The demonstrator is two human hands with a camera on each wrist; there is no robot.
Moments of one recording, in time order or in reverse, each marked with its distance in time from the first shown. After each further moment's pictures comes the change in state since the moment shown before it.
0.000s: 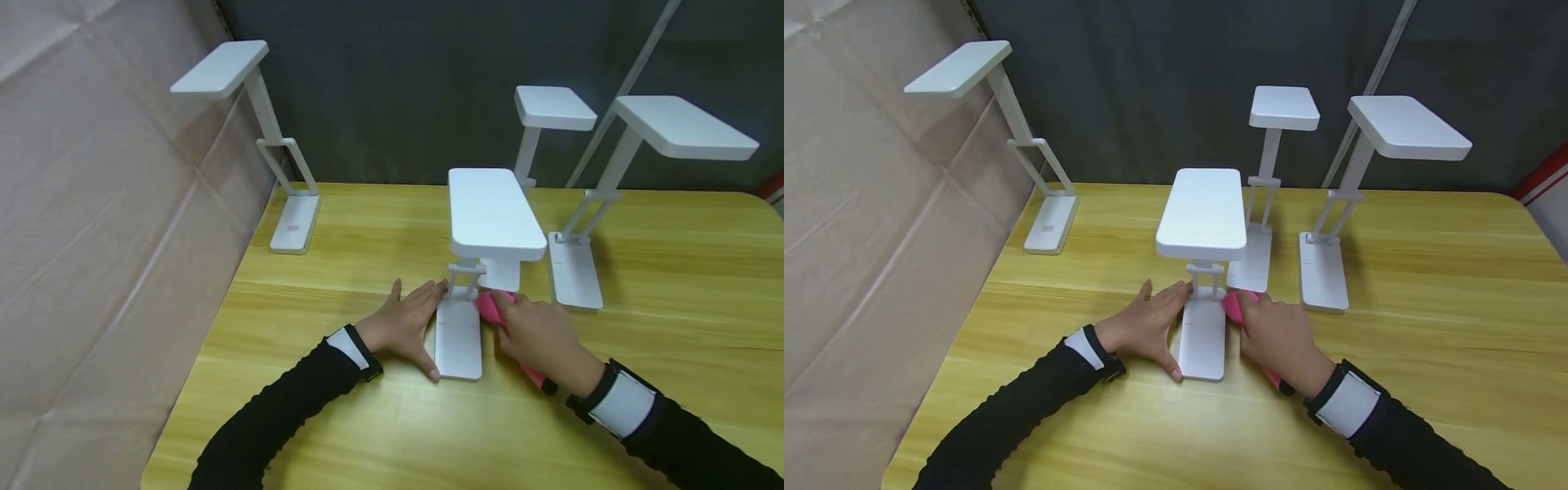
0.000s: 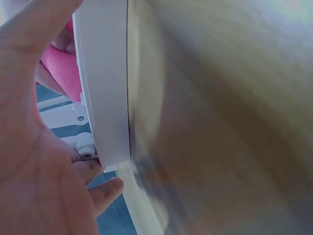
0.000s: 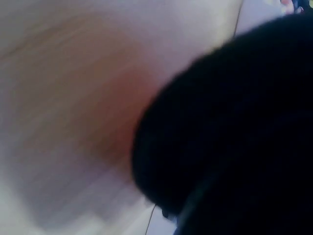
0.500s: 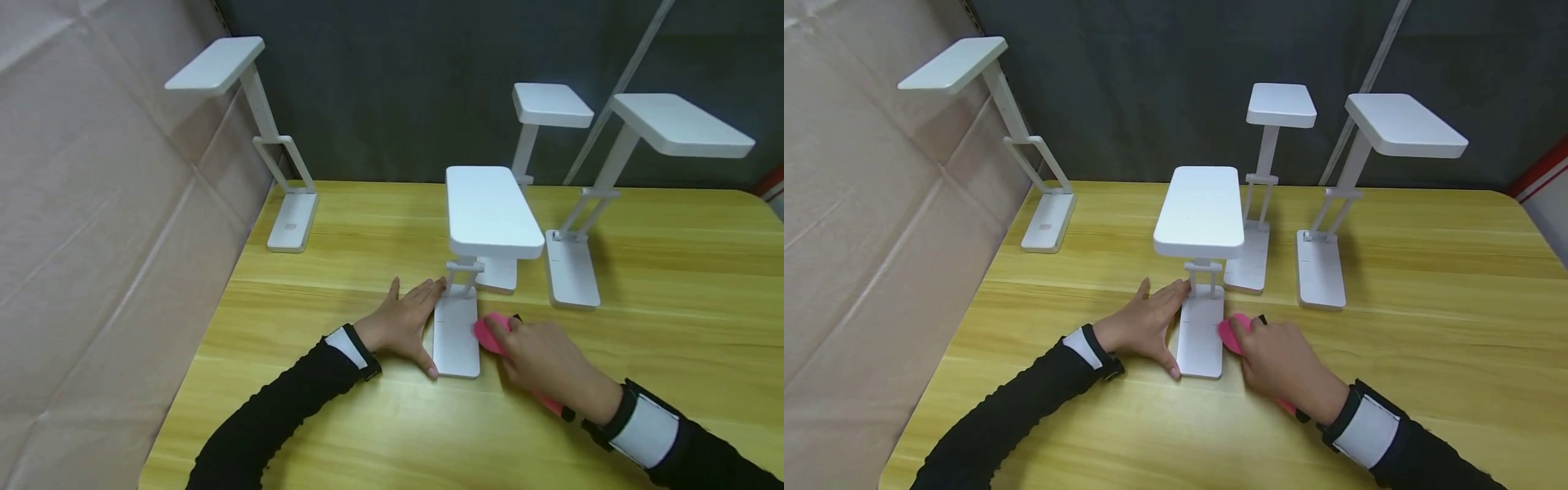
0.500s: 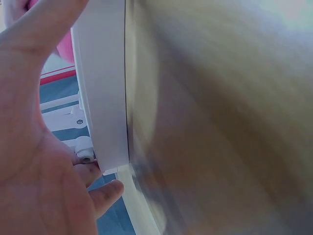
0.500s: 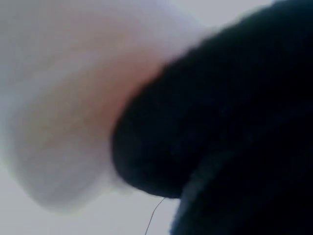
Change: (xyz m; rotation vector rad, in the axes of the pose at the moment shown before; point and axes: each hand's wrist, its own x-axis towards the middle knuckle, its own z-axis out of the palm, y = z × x) left_hand 0.000 0.003 -0.001 0.004 -0.002 -0.013; right_hand -0.026 -0.012 -0.003 -0.002 -0.014 -0.179
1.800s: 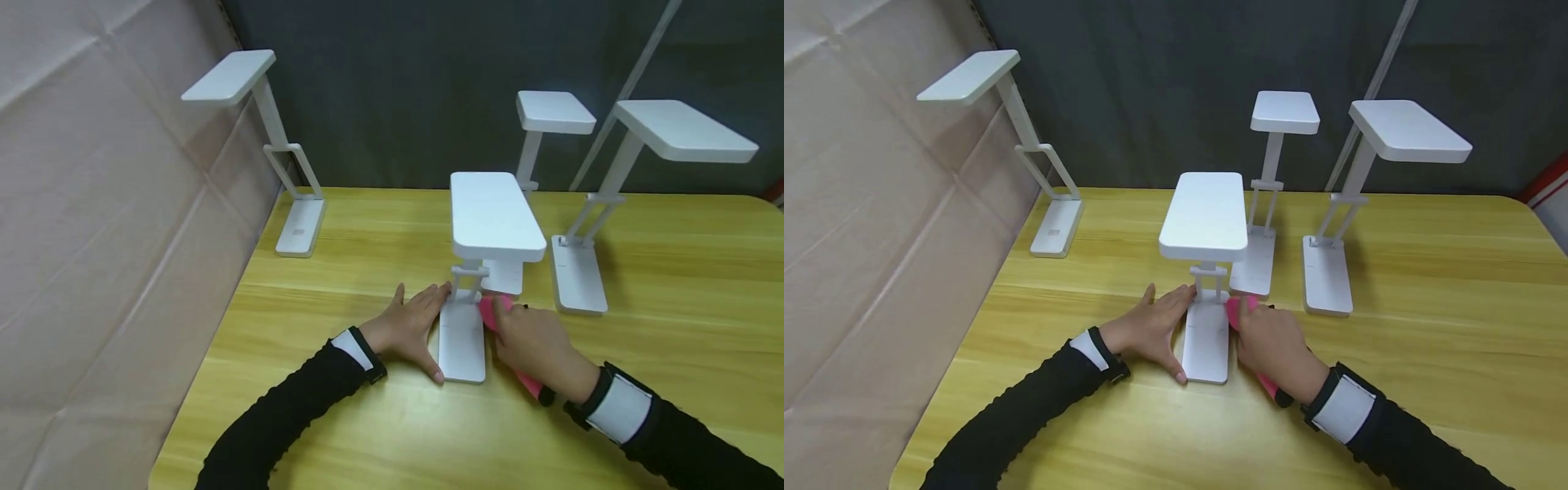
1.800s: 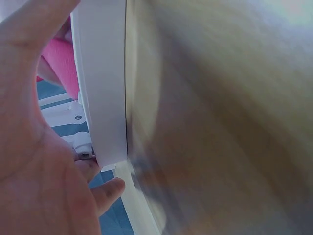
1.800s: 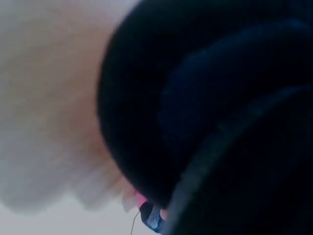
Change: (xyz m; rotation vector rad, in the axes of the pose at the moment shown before) left_hand 0.001 -0.001 0.001 -0.021 -0.010 0.002; right_hand 0.026 0.000 0.000 -0.017 0.017 0.147
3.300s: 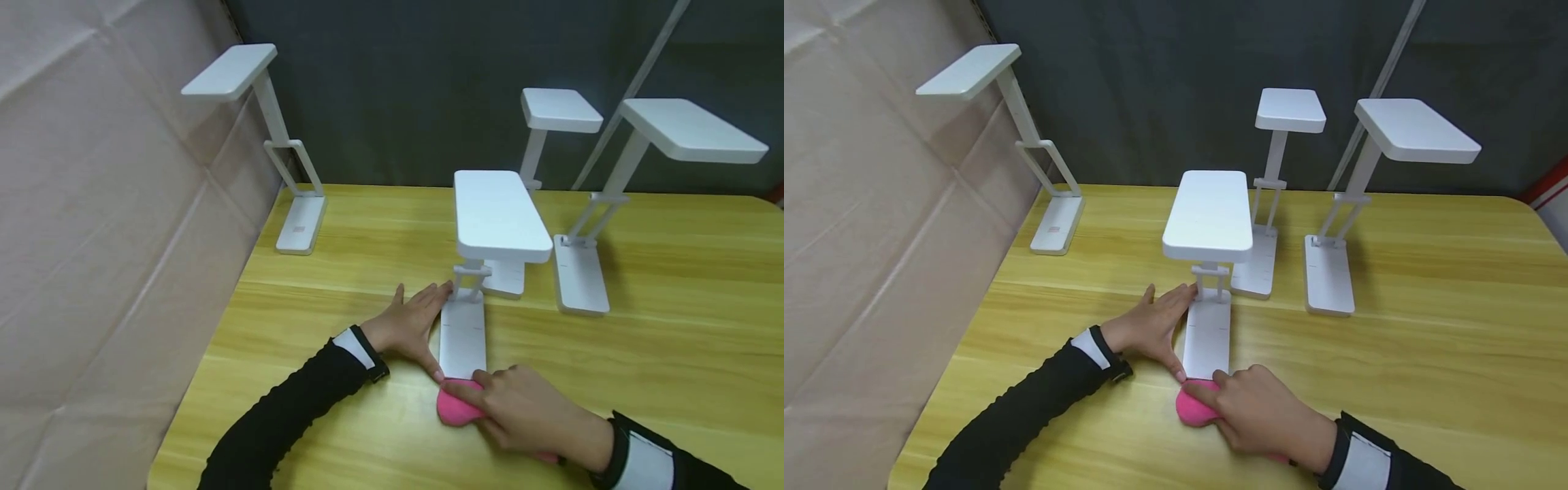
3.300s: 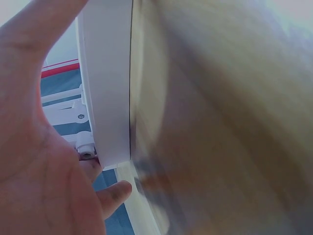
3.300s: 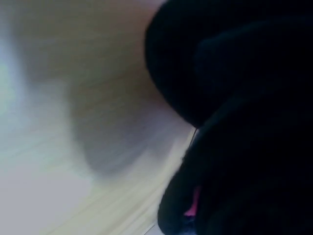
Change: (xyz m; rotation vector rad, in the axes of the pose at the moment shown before) left_hand 0.001 -0.001 0.002 -0.073 0.001 -0.021; right_hand -0.045 -0.042 0.007 0.196 0.006 -0.488
